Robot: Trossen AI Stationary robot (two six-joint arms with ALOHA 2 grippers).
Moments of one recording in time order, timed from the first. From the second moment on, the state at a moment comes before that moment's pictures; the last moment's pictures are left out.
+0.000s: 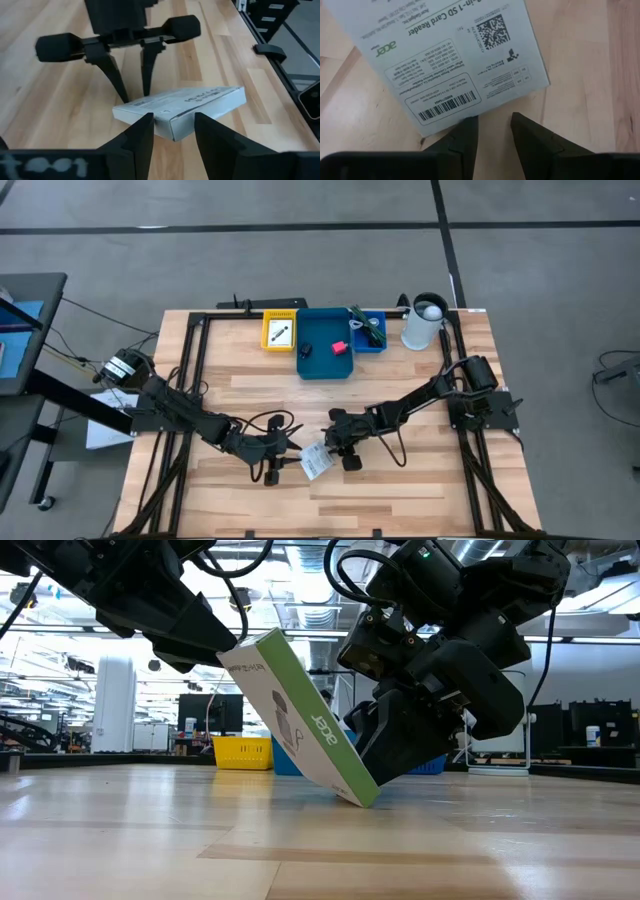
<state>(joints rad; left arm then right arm) -0.50 1.55 0.66 0.35 -0.37 -0.34 0.23 1.97 0.92 0.24 -0.10 0.01</state>
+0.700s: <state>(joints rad) -0.48 1.55 0.66 0.36 -0.38 -0.30 0.23 1.97 0.92 0.26 -0.10 0.00</state>
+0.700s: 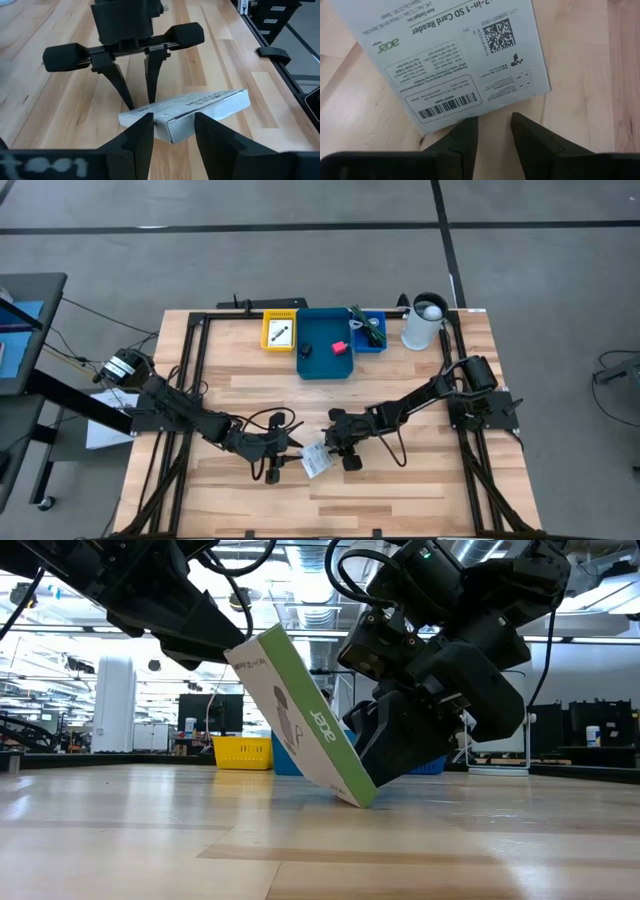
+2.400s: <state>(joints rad) -0.36 1.55 0.66 0.52 -0.46 -0.21 0.21 1.97 0.94 0.67 -0.13 -0.08</state>
